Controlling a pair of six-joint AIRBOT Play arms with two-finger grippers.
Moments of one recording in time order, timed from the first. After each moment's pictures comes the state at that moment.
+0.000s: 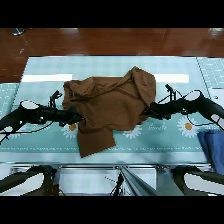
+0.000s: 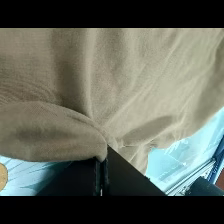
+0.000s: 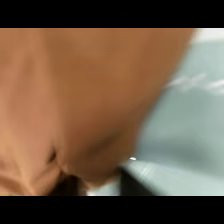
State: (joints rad) left arm 0.01 -1.27 0.58 0.58 -0.99 -1.24; right arm -0.02 -1.40 0.77 -0.80 0.98 1.33
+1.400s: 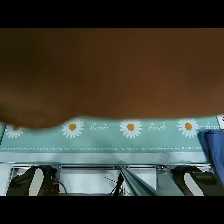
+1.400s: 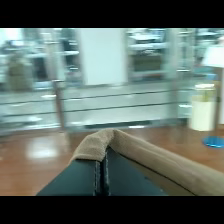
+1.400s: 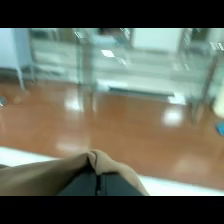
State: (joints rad) left arm 0.37 -0.55 1.88 1.15 -1.19 -1.41; right arm -0.06 -0.68 2.04 -1.29 1.50 1.54
